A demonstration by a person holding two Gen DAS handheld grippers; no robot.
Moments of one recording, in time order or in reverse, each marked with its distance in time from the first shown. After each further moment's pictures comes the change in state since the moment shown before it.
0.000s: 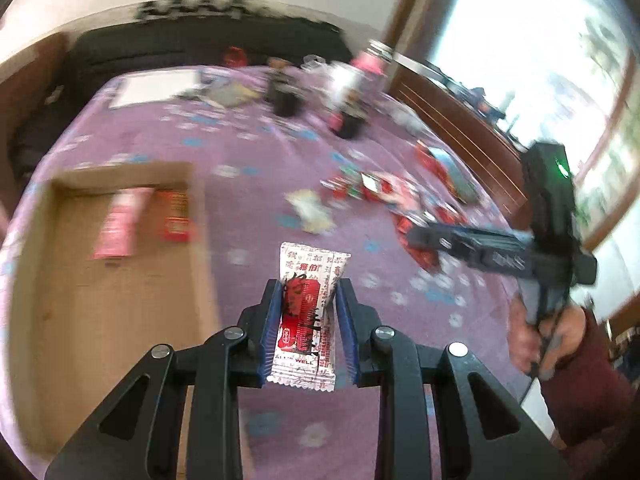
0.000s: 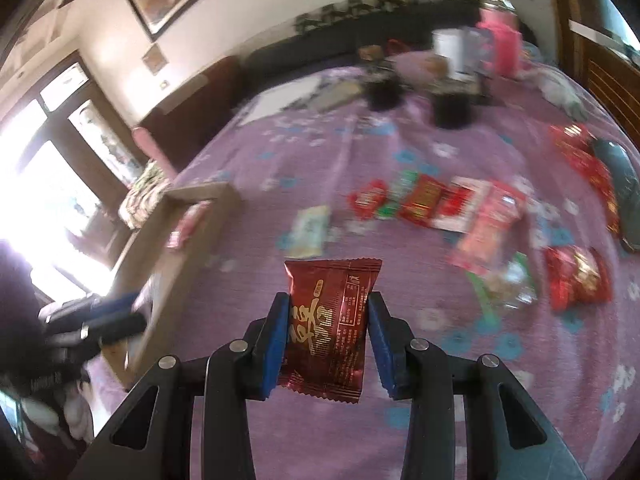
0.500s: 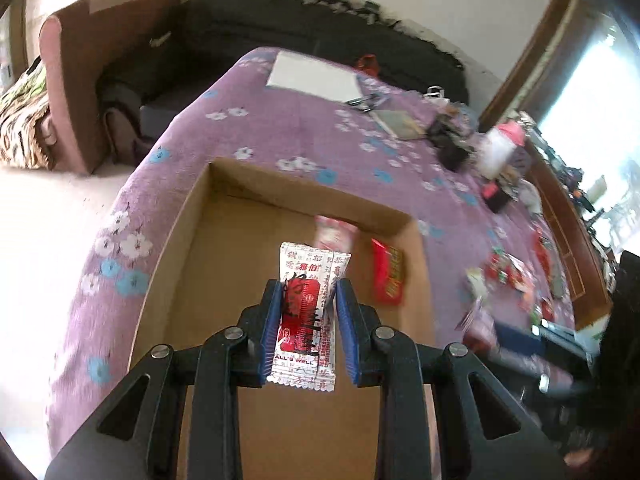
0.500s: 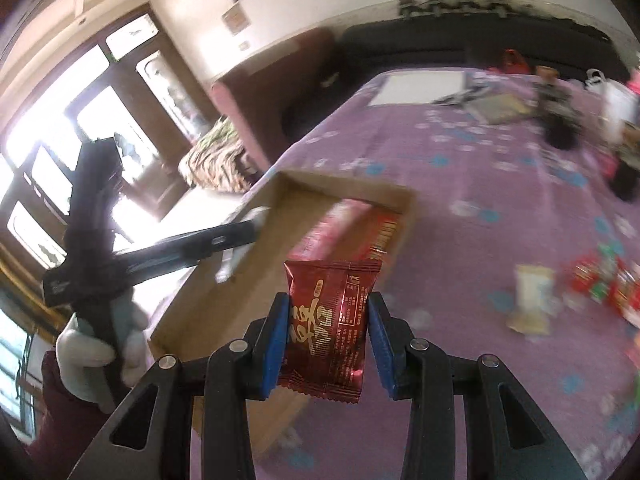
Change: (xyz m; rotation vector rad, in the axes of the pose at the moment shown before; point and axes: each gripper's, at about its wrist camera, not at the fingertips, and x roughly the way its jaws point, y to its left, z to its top) left arm 0.022 0.159 0.033 -0.304 0.011 0.189; right arm 0.095 0.158 0.036 -0.203 0.088 0.155
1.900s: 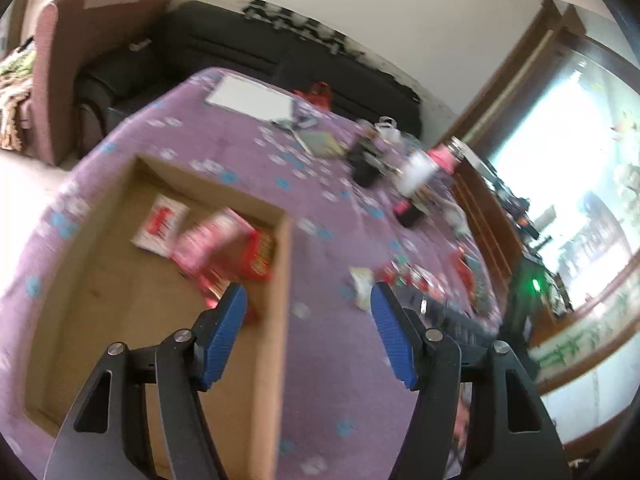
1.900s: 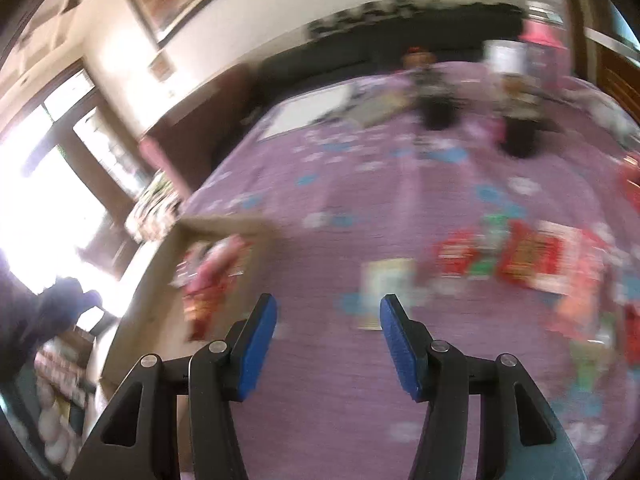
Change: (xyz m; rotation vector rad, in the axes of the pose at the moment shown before) left arm -0.067 -0.082 -0.048 -0.071 -0.098 -0.201; right arm -0.072 -0.143 -0.039 0.266 -0.166 -0.222
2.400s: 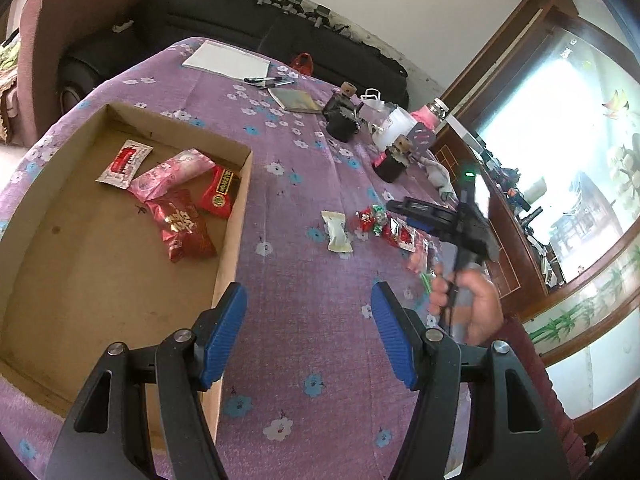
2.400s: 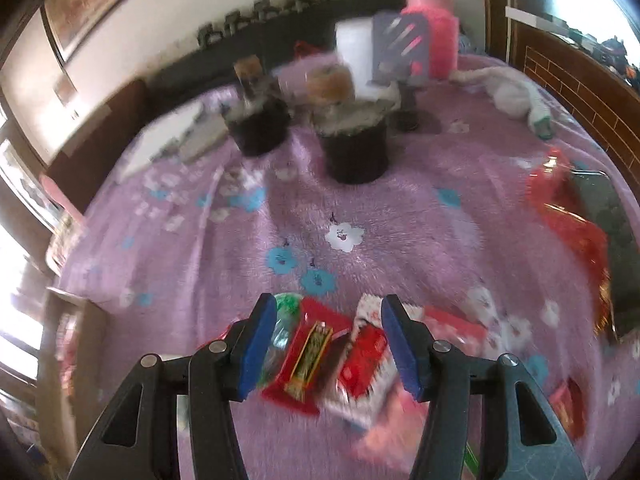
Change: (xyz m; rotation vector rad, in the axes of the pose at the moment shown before) left arm 0.008 -0.026 -0.044 0.014 0.066 -0.016; right arm 0.068 -0.097 0.065 0.074 0.090 -0.284
